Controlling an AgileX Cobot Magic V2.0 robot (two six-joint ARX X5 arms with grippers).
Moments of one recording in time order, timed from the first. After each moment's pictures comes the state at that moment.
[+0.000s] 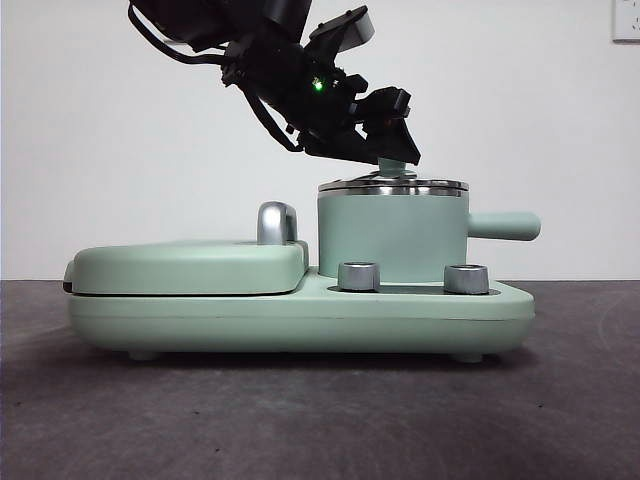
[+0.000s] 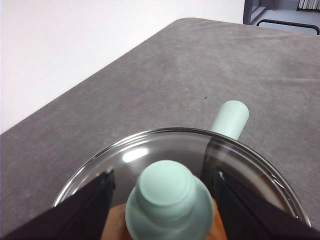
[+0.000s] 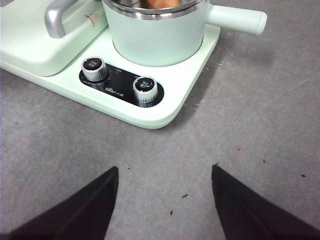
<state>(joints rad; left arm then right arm) -0.63 1.94 1.47 0.16 0.23 0.23 0.41 0.39 0.67 -0.84 -0.05 0.04</state>
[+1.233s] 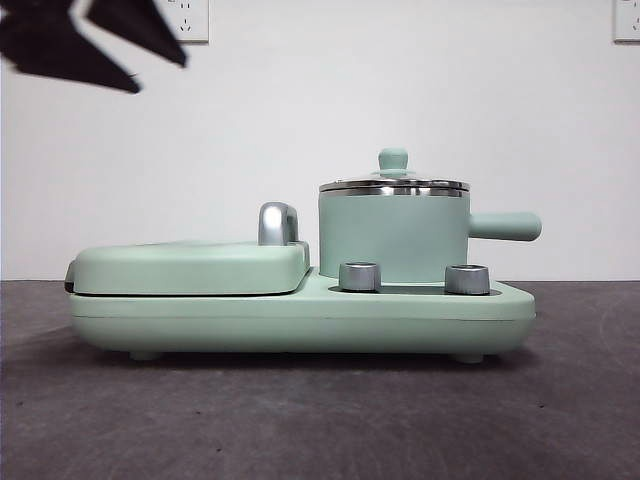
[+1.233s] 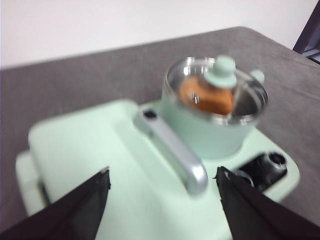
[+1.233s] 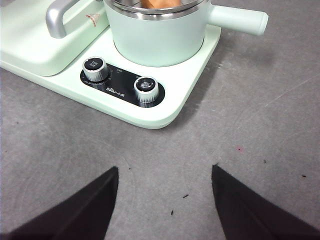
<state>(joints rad) -0.35 0.98 0.77 -0.12 0.29 -0.03 0.41 0.39 0.67 -0.84 -0.05 0.04</state>
